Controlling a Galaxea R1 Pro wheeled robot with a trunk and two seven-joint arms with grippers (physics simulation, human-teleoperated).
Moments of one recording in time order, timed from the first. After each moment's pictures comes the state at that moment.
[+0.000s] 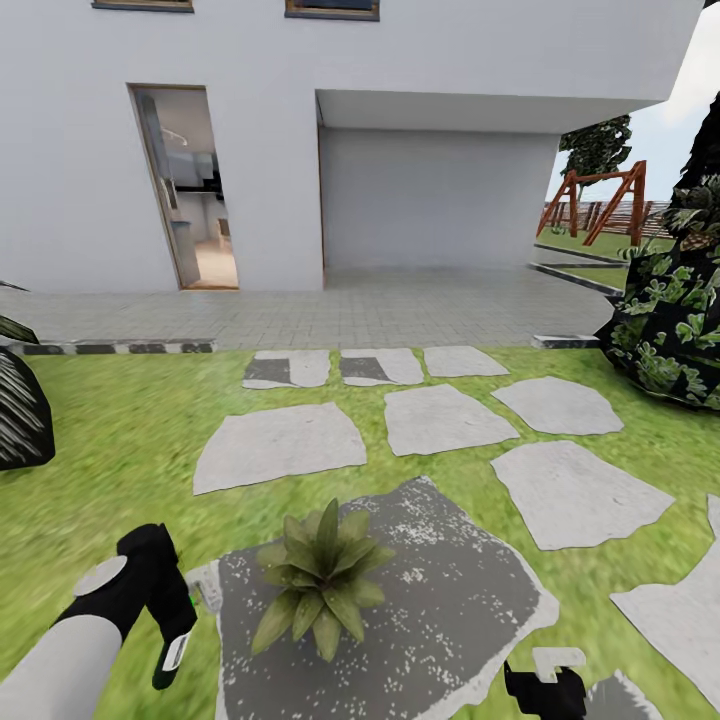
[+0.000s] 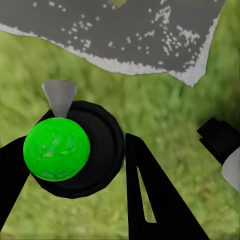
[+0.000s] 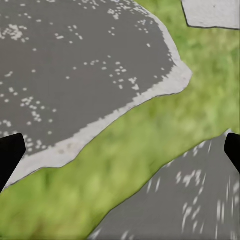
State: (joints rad) left arm -0.65 0.16 0.13 -0.72 -1.30 0.52 -1.29; right arm -0.41 0.00 -0.77 -0.29 0.78 -0.27 -0.02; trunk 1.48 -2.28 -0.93
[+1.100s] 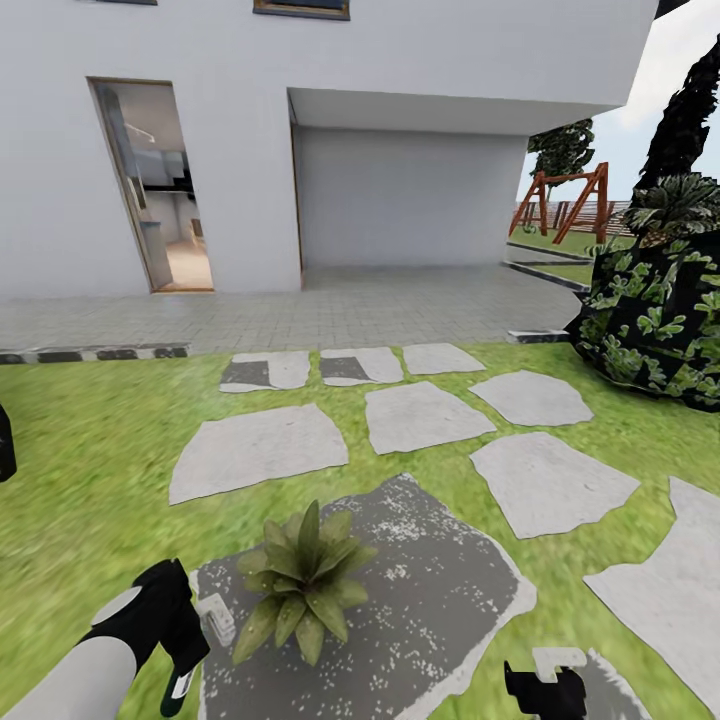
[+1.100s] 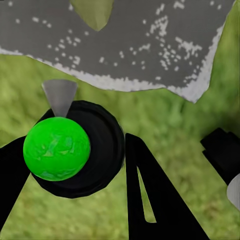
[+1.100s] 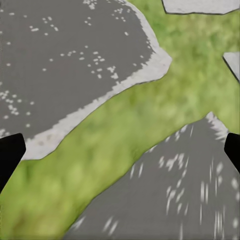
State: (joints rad) left arm -0.63 0.11 0.14 -0.54 -1.20 0.52 -1.01; right arm -0.41 0.00 -0.77 -0.29 0.78 -0.27 -0.03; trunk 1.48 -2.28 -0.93
